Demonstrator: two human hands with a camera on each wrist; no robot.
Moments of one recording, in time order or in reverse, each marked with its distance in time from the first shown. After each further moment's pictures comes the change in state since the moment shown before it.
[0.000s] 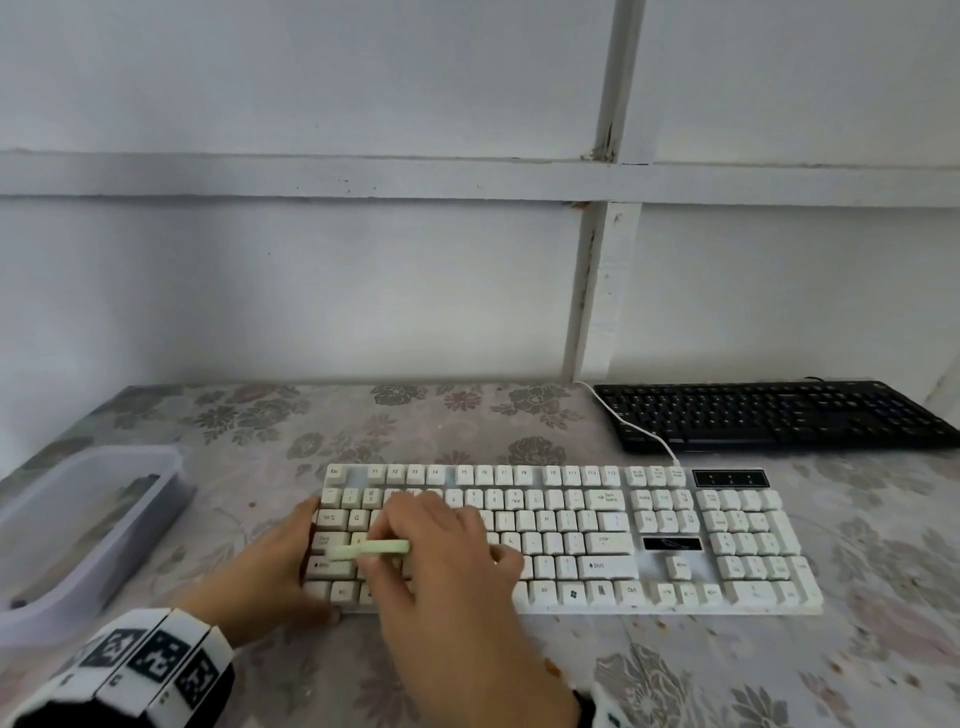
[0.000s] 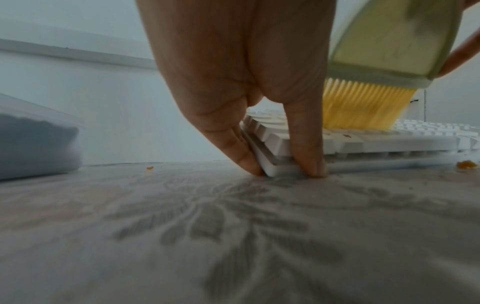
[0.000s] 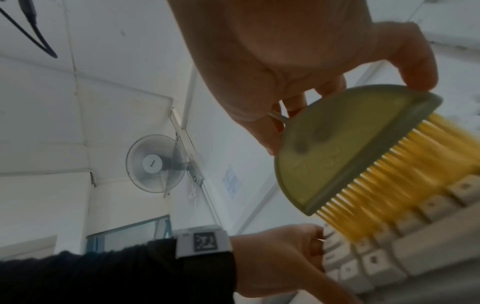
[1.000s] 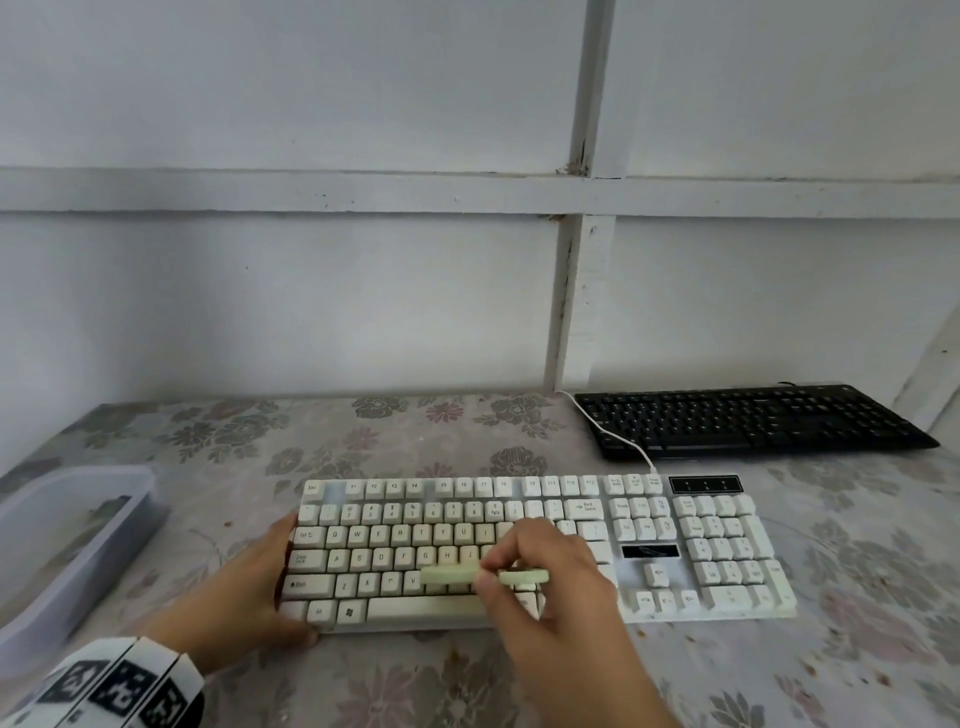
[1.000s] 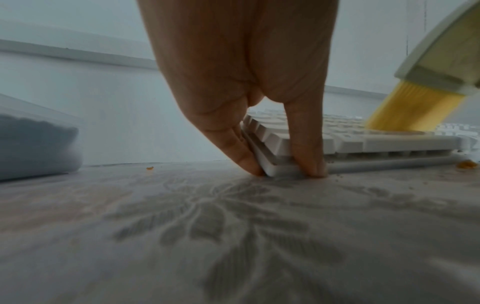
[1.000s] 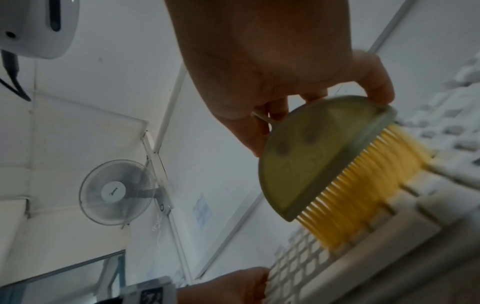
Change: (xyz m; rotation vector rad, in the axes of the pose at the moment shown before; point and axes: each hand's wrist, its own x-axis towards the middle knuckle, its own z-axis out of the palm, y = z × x) left_hand -0.005 0.004 -0.004 -0.018 -0.046 -0.009; right_hand -0.031 0.053 -0.041 0.141 0.246 0.065
